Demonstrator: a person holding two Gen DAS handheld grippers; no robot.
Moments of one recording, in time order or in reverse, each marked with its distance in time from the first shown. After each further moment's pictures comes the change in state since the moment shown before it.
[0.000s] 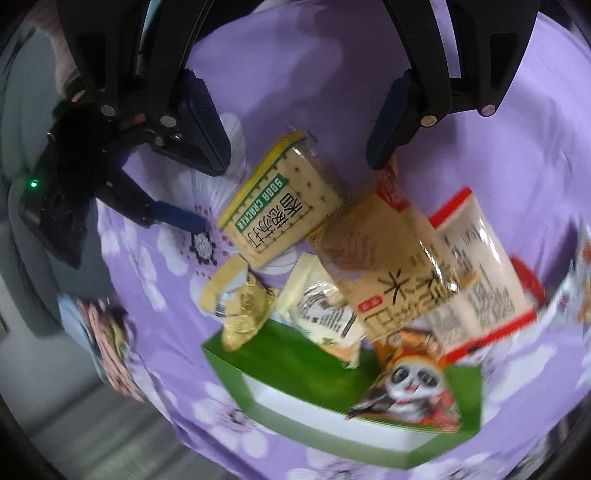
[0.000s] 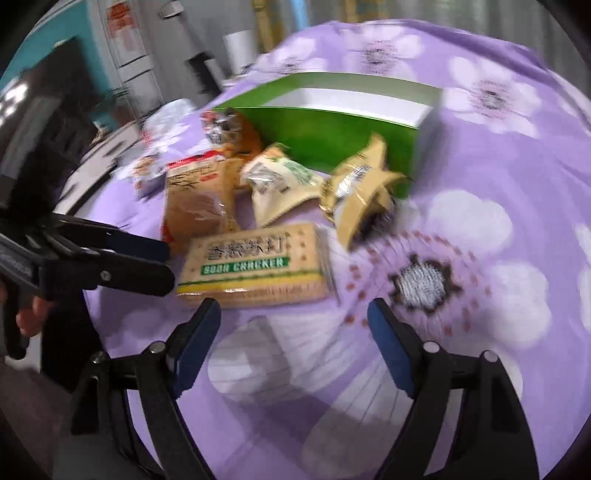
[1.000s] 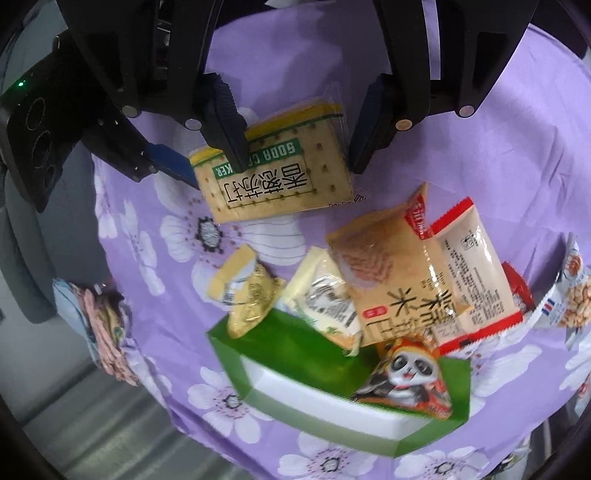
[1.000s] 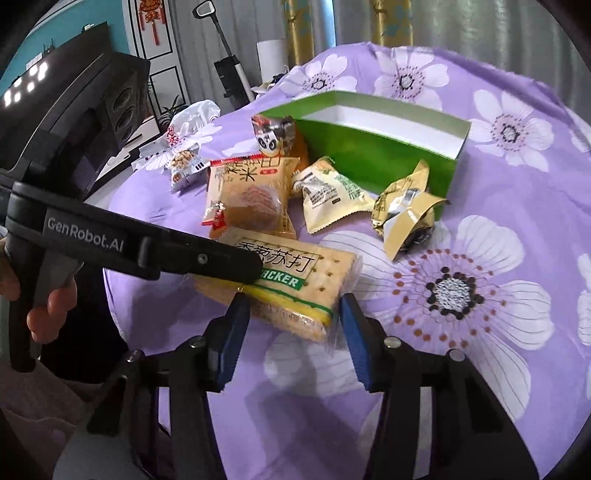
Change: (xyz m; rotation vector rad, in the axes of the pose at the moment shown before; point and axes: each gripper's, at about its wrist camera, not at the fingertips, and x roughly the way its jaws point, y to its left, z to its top) left arm -0.011 -0.018 -0.005 0.007 -0.058 0.045; right arm -0.016 0.048 -0.009 -0.079 -0.081 -0.054
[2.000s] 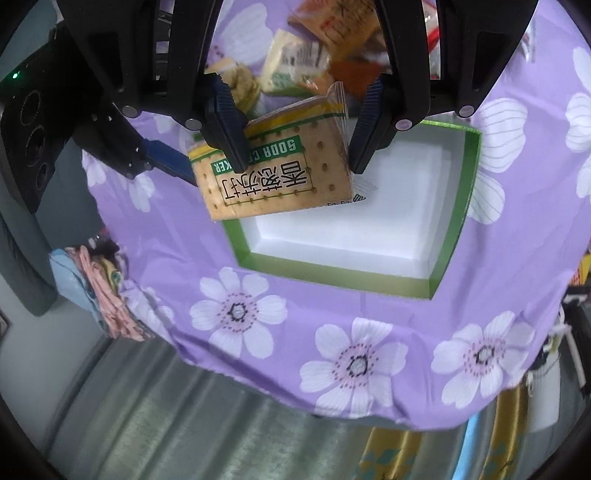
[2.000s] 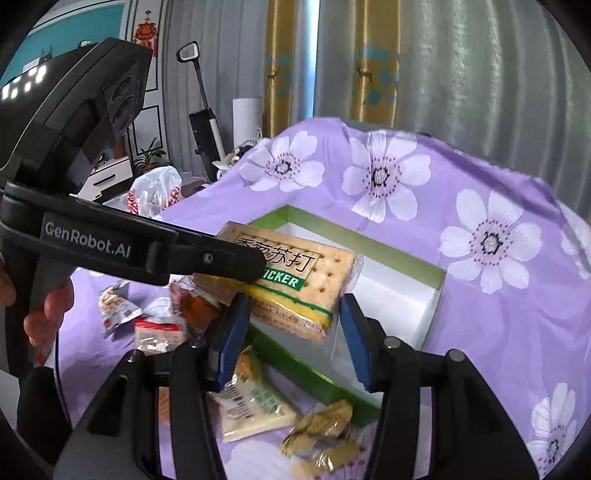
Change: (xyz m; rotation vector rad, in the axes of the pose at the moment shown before) left arm -0.010 0.001 0.181 0.151 -0.163 0.052; right arm 0.031 -0.058 0.159 -0.054 -0.196 -0.122
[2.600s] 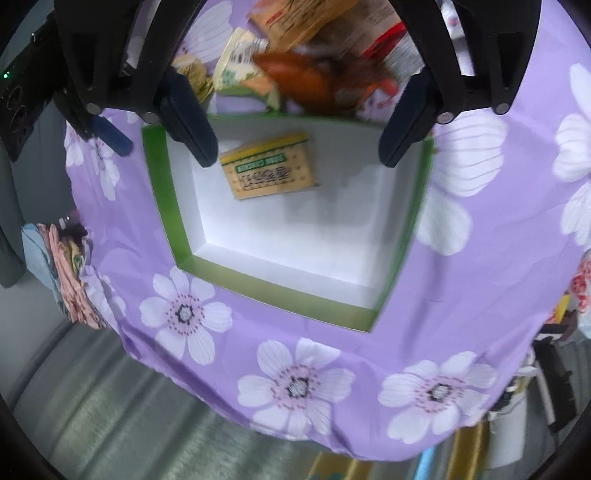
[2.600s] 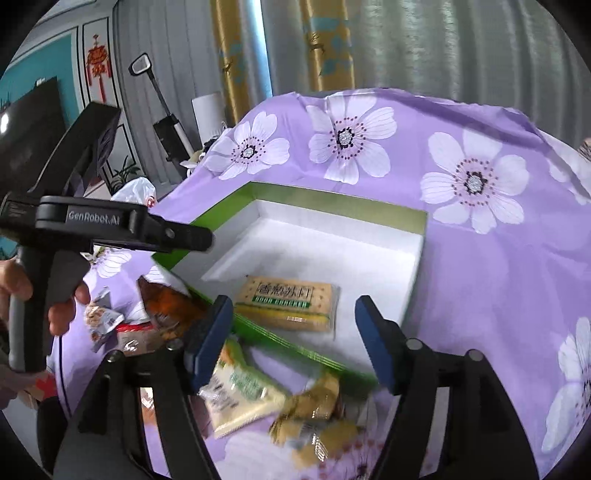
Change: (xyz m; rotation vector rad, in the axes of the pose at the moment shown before) left arm -0.003 0.049 -0.007 -0.109 0.031 0.094; right arm 0.000 -0.019 -0.026 0.204 0.042 -0.029
